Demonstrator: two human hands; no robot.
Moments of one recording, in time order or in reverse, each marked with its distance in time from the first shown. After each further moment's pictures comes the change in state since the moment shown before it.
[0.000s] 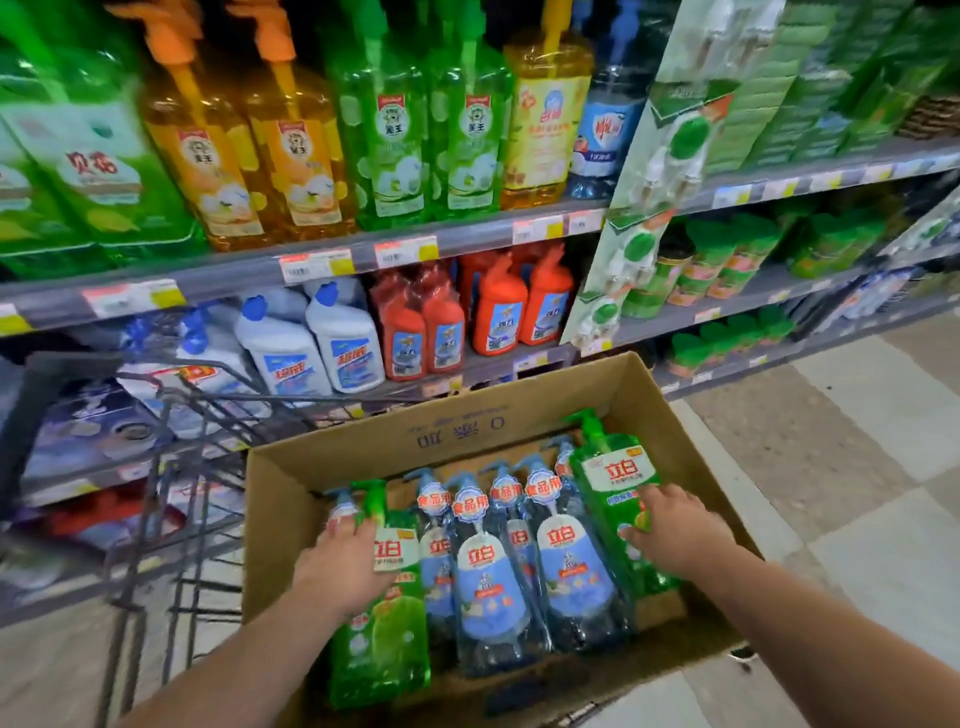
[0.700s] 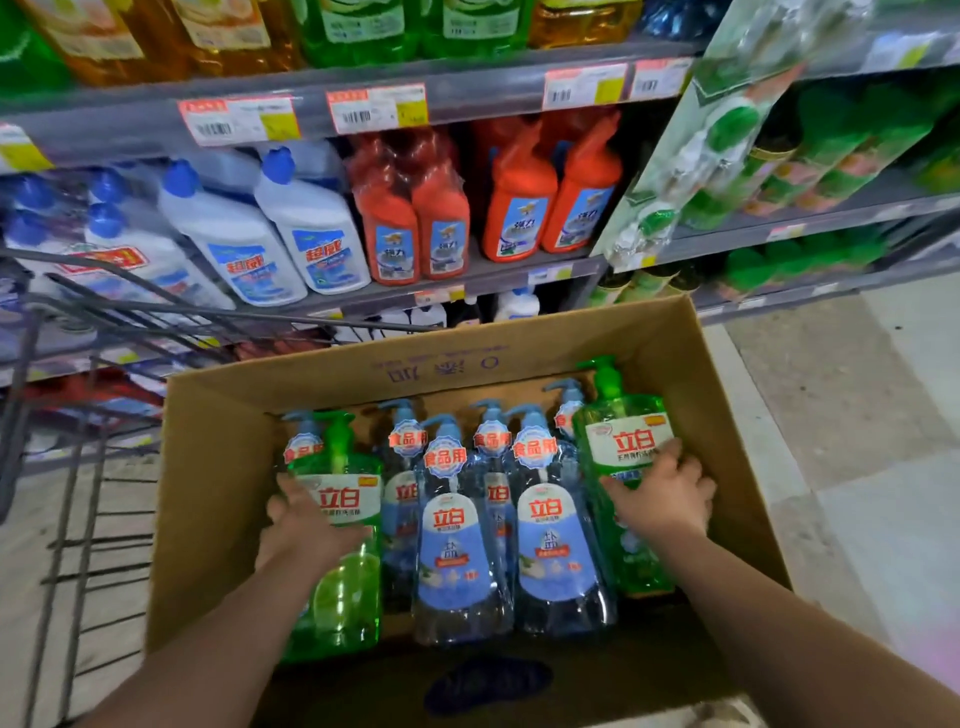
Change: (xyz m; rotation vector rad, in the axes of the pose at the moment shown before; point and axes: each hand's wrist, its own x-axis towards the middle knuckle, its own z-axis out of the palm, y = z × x) left_hand 0.053 0.012 0.063 -0.582 -0.036 -0.584; right_hand 0.098 0.002 0.051 0.204 0.037 0.218
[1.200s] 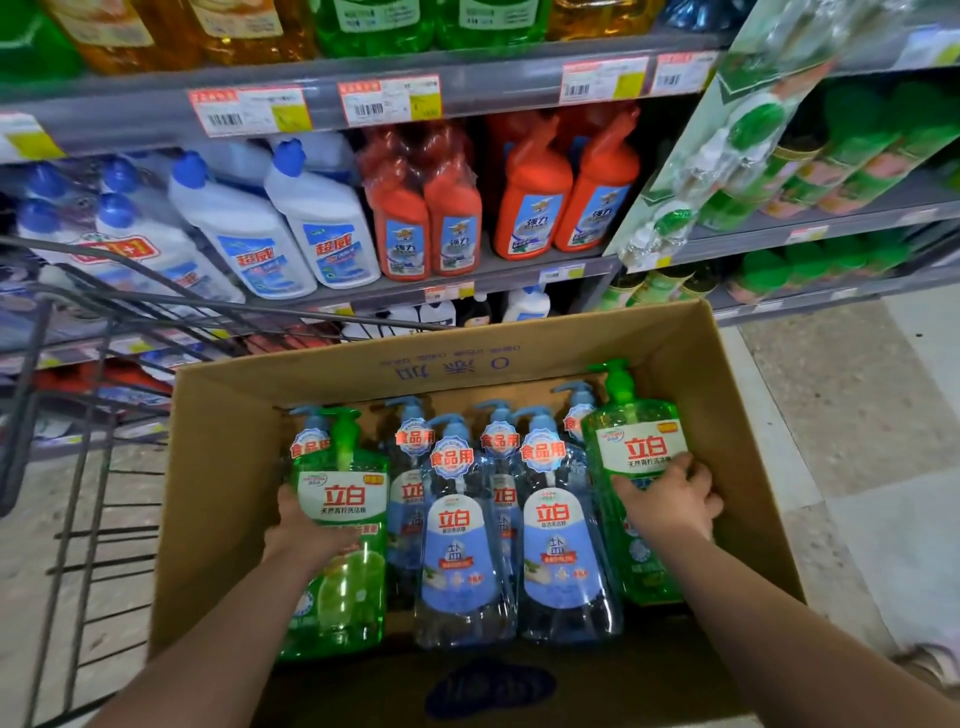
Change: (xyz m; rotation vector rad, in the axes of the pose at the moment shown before) left_hand 0.006 -0.013 0.005 -0.347 -0.065 -0.171; right_hand 0.008 -0.002 0.005 0.166 -0.038 0.080
